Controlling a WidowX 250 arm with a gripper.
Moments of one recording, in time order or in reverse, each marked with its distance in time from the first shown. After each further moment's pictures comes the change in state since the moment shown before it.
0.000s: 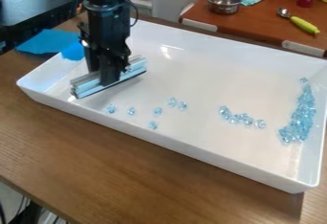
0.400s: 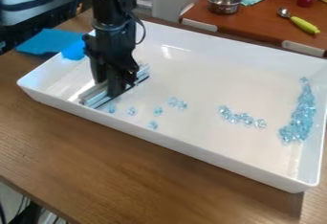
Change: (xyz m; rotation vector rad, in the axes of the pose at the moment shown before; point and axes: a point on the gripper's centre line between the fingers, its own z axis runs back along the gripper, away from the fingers) arm 0.005 -0.011 -0.016 0.060 -0.065 0.063
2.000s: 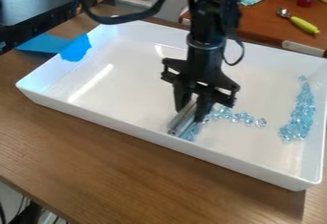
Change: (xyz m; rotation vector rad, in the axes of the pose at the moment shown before) arm 0.028 -0.139 0.015 -0.127 0.071 0.114
